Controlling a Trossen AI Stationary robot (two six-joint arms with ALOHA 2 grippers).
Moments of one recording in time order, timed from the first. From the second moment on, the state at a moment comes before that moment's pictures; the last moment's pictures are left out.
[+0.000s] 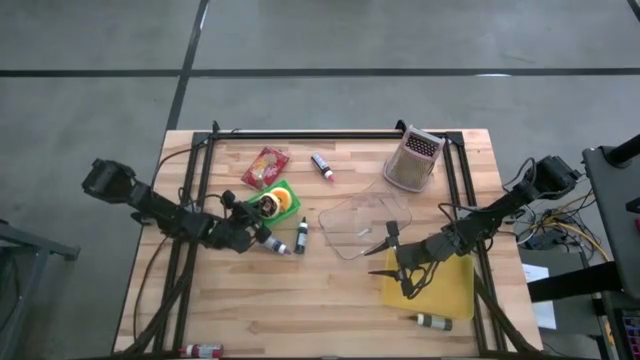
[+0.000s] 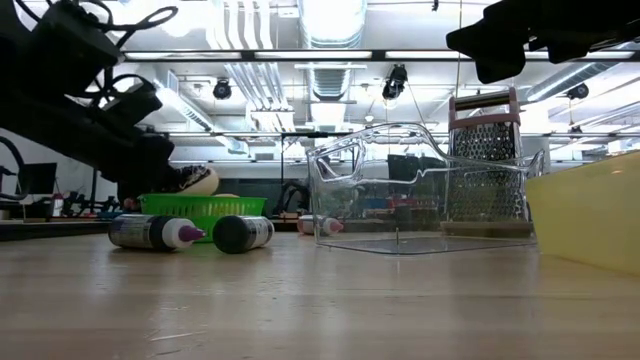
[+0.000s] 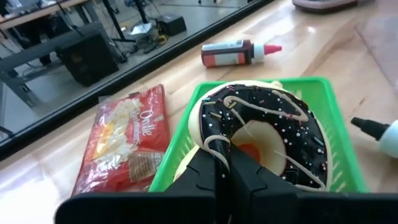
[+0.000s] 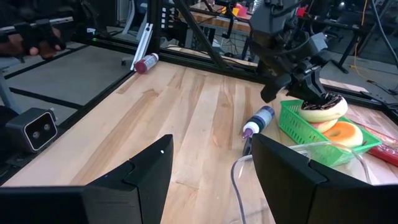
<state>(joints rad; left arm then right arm) -0.32 1.30 0.23 0.22 -1.05 -0.56 0.52 1.26 0.41 0.63 0.34 -0.04</state>
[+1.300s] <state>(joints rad) -0.29 1.16 0.26 0.06 -0.92 -0.51 0.53 1.26 0.41 0.63 0.34 -0.03</state>
